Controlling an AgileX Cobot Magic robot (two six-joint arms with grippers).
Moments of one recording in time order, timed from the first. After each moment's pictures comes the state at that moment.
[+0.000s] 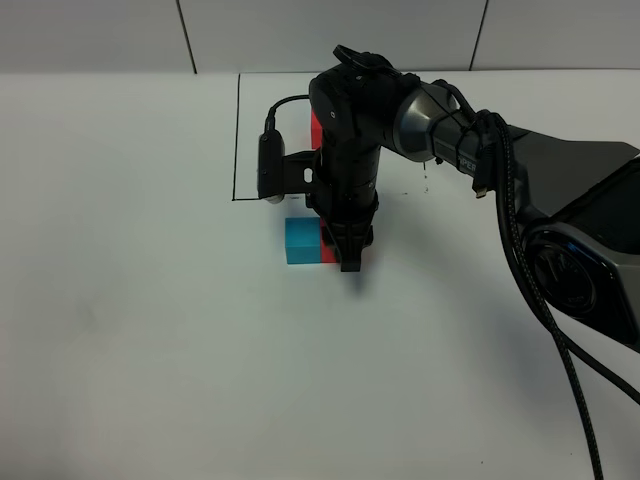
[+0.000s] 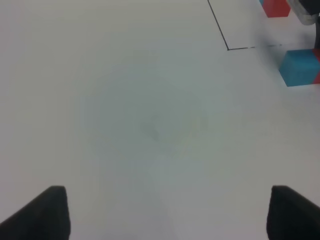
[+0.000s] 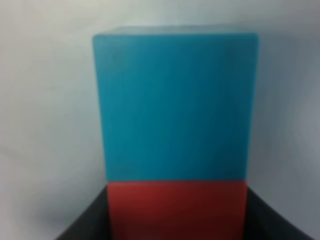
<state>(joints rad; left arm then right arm) 0.01 0.00 -0.50 -0.14 1.04 0.13 0.49 2.42 -1.99 0.03 1.14 -0.94</state>
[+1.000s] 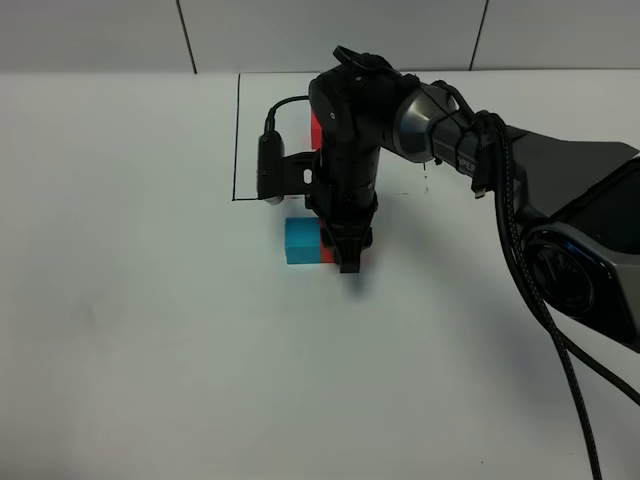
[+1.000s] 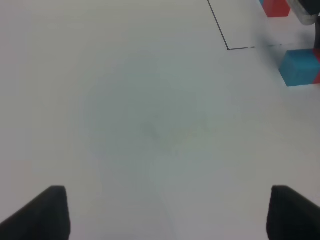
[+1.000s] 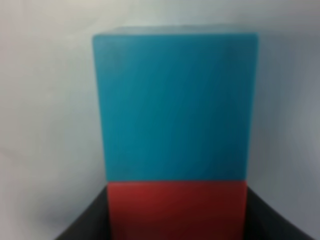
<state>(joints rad) 0.01 0.00 -0.50 -0.14 1.04 0.13 0.49 2.43 -1.99 0.03 1.14 -0.94</state>
